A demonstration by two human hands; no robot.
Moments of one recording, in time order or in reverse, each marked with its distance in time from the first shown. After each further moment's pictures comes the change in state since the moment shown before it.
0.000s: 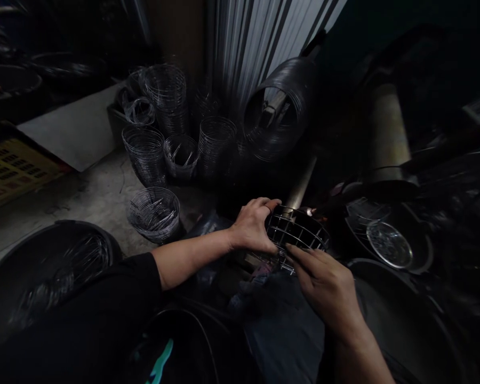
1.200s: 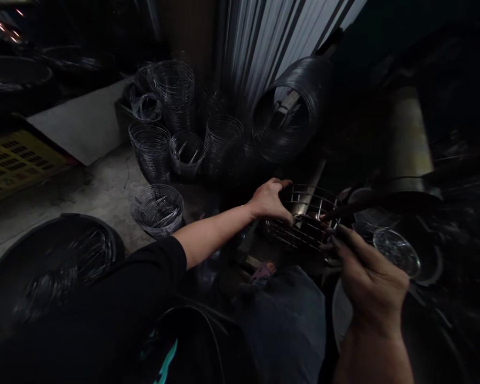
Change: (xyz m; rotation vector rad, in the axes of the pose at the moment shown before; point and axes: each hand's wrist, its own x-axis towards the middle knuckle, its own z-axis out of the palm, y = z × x) left_hand 0.070 -0.025 0.003 -0.110 0.009 -0.145; right_hand 0.006 0.033 -0.002 0.331 0.342 0.533
